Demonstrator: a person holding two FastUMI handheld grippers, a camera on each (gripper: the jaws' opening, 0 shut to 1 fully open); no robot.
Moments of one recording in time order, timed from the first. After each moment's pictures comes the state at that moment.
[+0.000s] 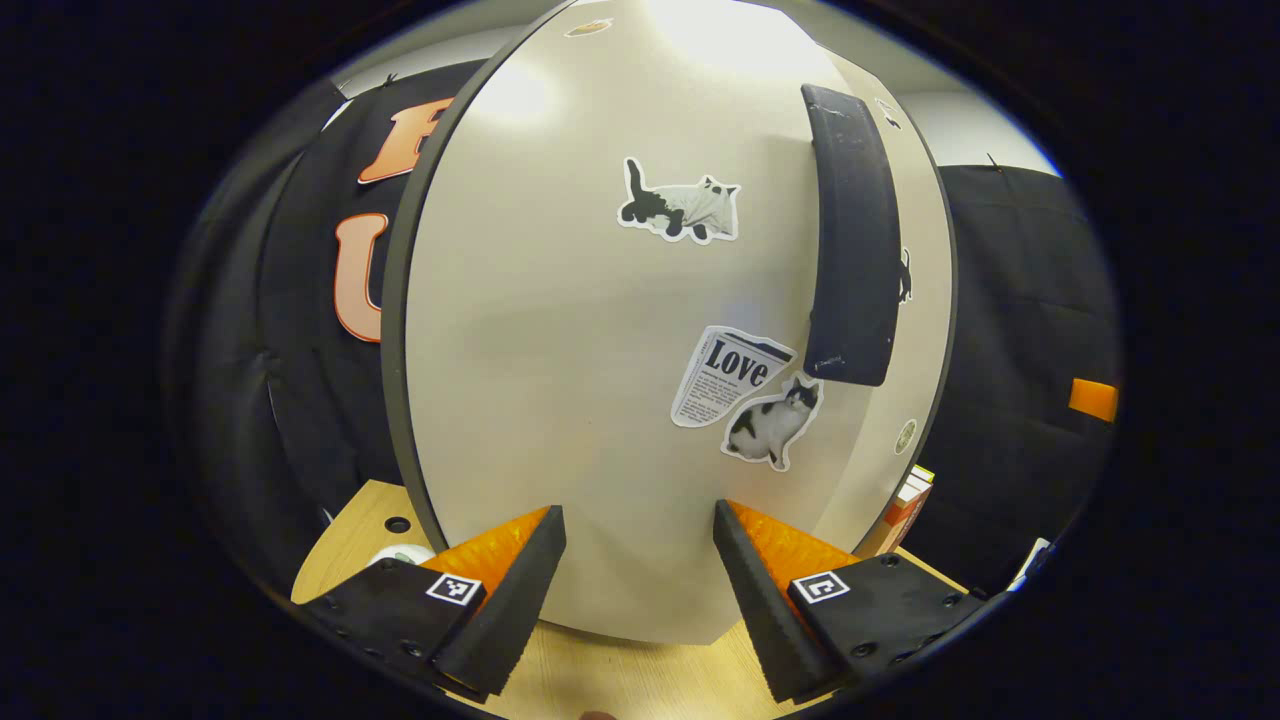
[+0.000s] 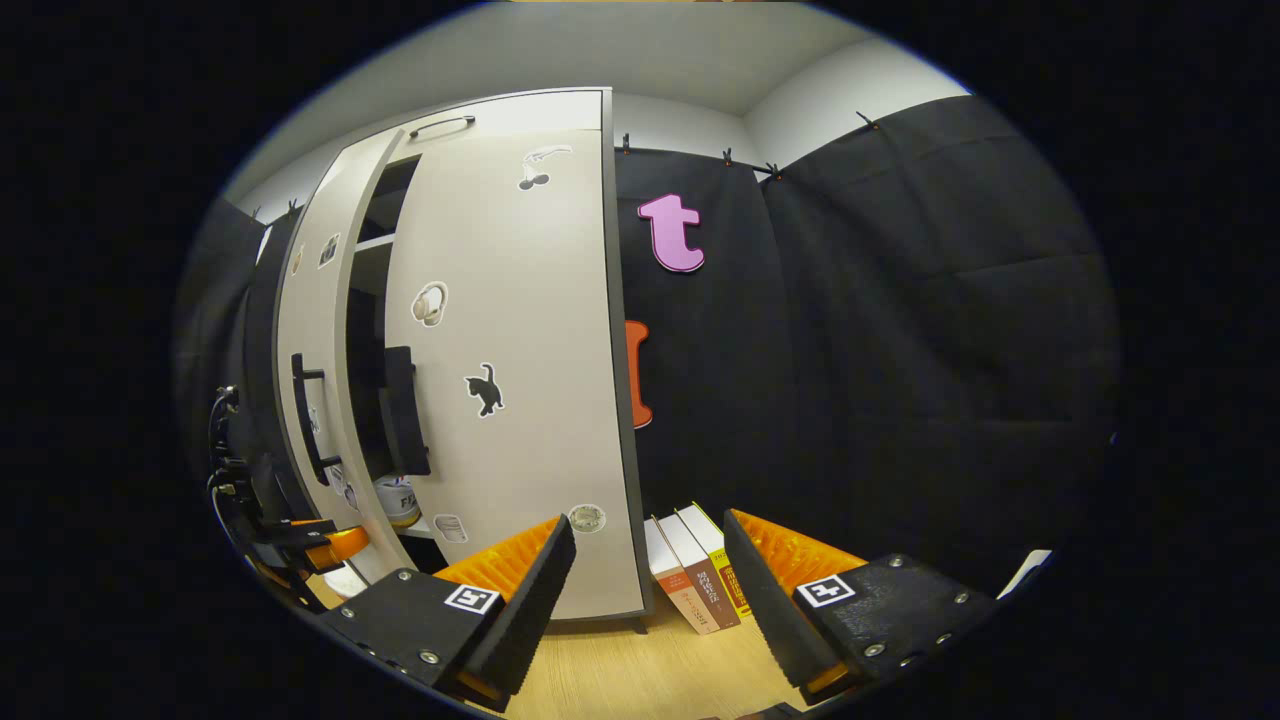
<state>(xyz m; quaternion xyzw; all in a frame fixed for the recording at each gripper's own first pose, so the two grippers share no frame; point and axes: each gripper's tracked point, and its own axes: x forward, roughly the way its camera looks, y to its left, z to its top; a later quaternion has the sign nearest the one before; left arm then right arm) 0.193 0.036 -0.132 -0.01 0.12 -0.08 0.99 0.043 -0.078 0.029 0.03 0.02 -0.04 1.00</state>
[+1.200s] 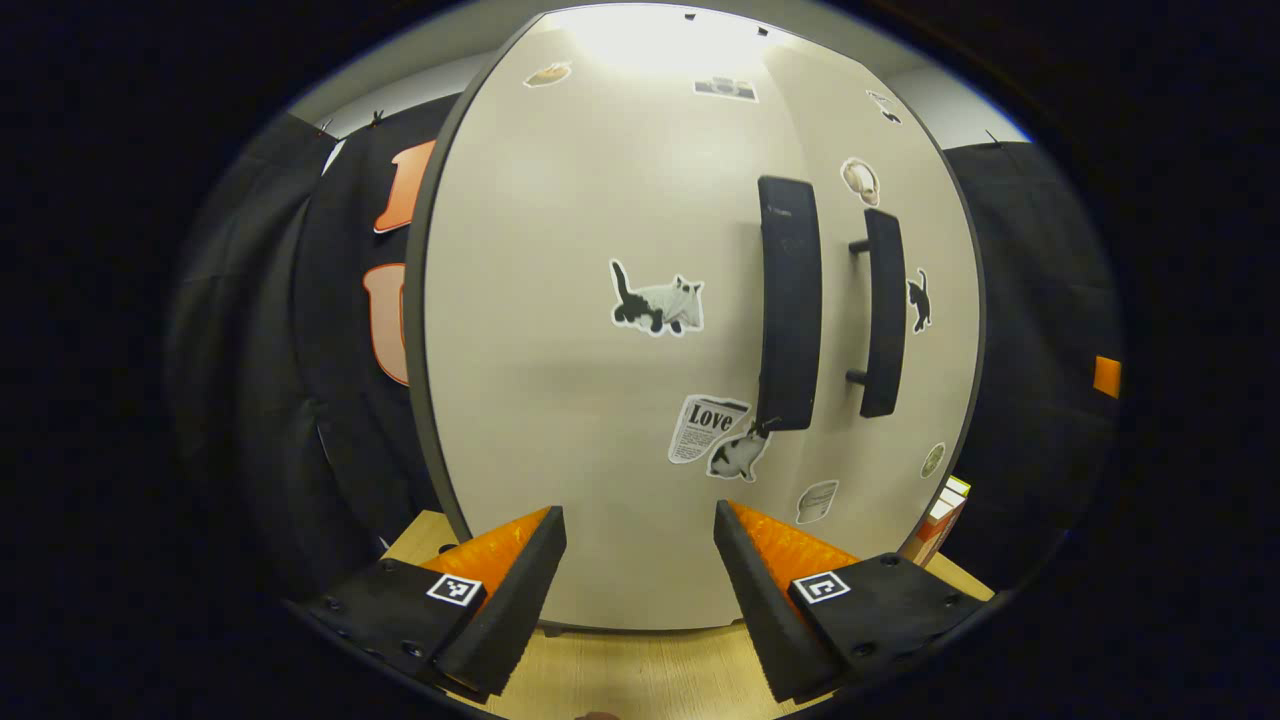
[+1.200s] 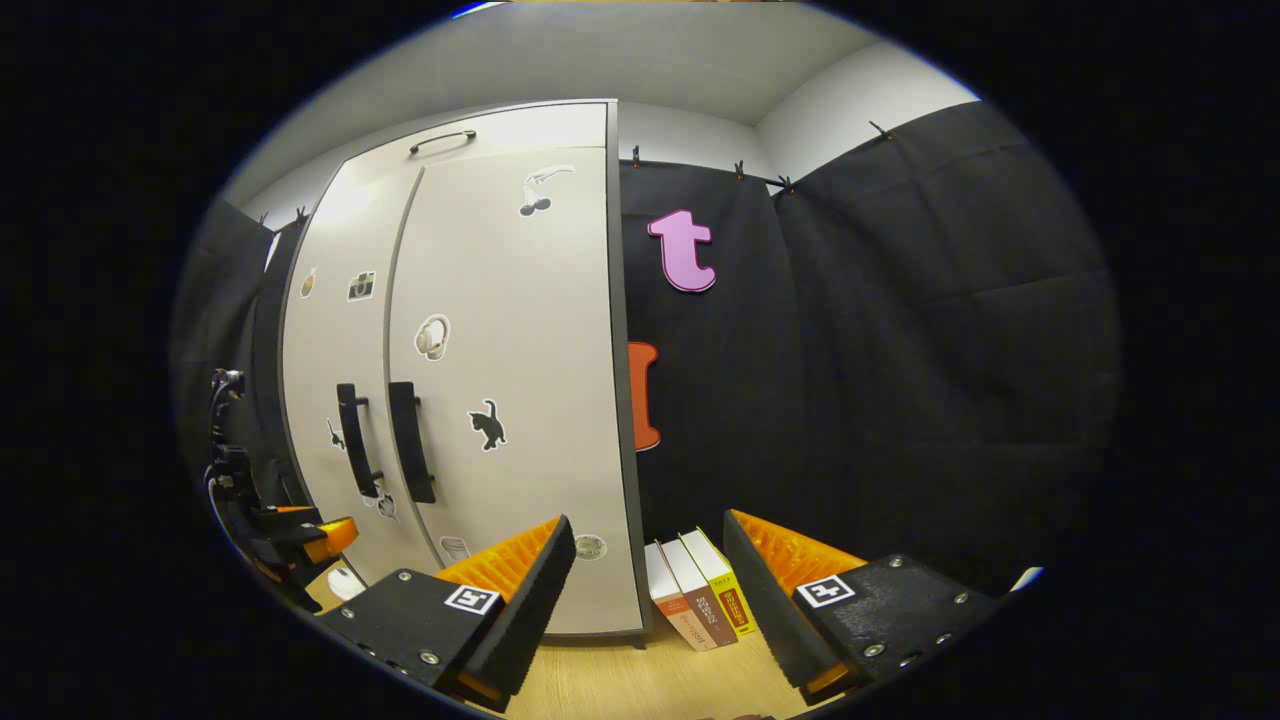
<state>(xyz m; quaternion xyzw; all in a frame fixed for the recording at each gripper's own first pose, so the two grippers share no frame) 0.138 0.050 -0.058 0.03 0.10 -0.02 0.99 0.046 -0.082 0.069 0.01 0.01 -0.02 1.00</state>
